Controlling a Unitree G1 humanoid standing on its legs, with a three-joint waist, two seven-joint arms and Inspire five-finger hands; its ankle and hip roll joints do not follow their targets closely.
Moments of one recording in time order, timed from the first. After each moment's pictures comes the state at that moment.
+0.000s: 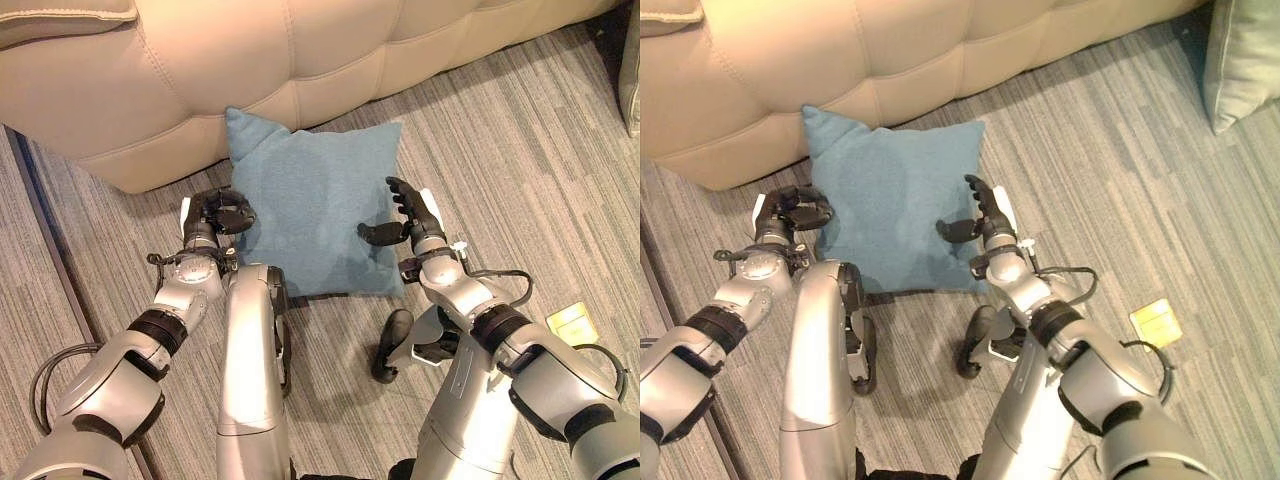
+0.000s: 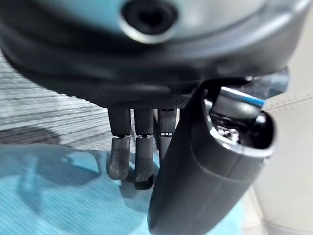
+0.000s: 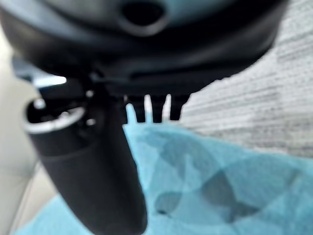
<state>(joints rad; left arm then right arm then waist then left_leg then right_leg) -0.84 0.62 -0.69 0.77 -0.95 -0.16 0.41 -0.92 -0.50 0.79 0.77 0.55 -0.07 -0.41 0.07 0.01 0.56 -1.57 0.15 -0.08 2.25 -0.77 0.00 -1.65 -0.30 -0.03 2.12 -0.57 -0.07</state>
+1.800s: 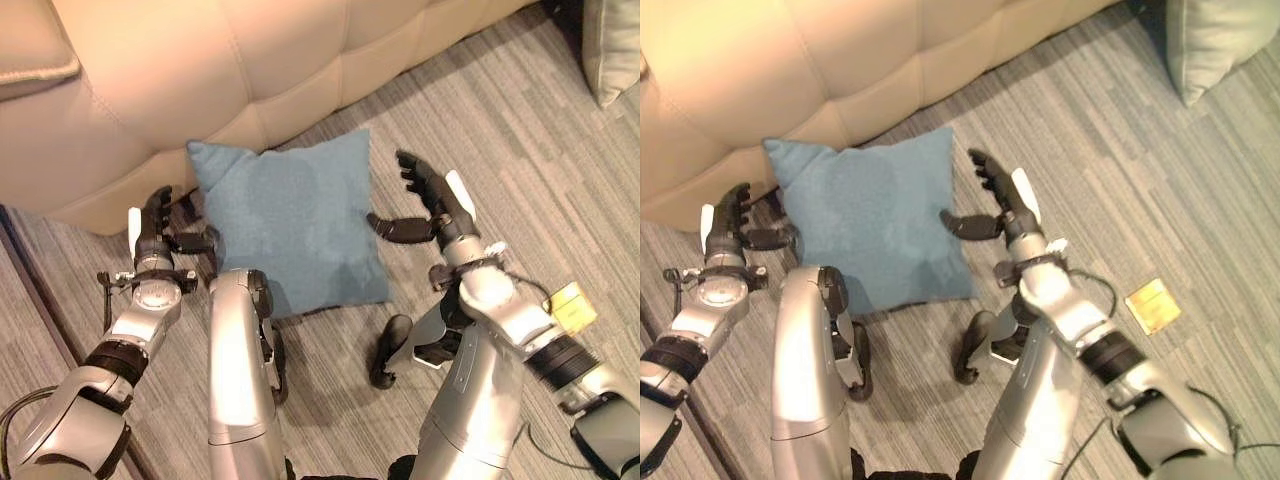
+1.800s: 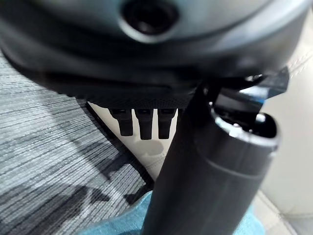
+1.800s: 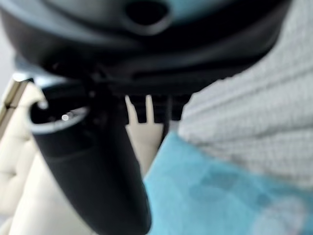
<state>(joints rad) -0.67 0.73 -0.54 0.70 -0.60 -0.11 0.49 -0.67 -0.73 0.67 0.25 0.50 -0.13 -0.35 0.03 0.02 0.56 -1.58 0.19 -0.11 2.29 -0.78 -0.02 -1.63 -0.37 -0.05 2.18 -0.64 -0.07</state>
